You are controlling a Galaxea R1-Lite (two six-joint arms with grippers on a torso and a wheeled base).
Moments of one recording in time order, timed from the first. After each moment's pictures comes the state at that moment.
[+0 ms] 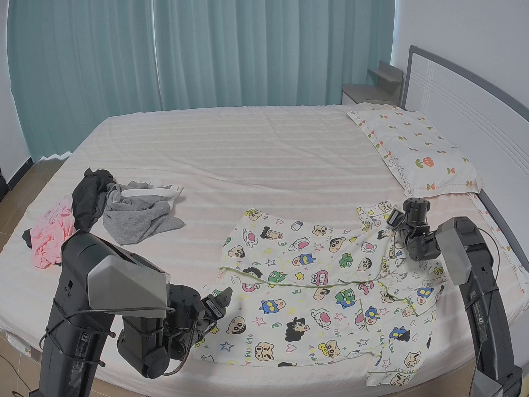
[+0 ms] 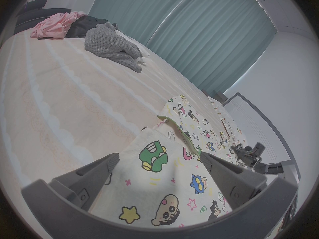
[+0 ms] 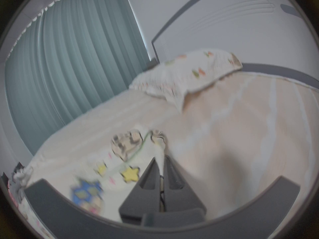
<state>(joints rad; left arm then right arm) -0.52 2.52 -0.47 -1.55 0.27 -0.88 -0.02 2.93 -2.00 -0.74 -0.22 0.44</state>
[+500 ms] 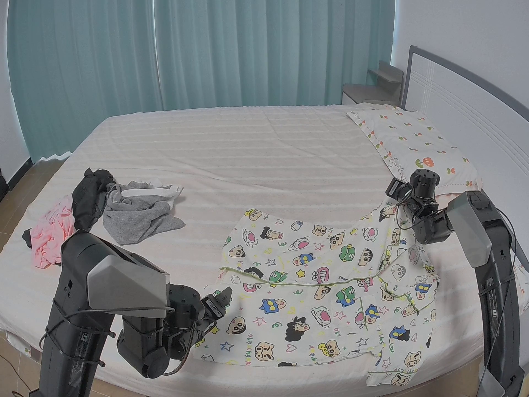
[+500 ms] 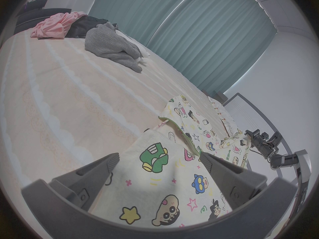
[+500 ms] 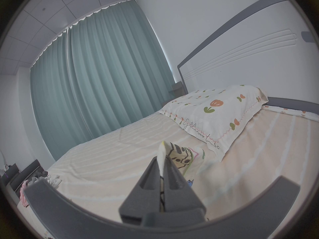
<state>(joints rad) -0.51 2.52 -0.47 -1.55 0.27 -0.88 0.02 2.71 -1.77 -0.84 -0.12 0.38</state>
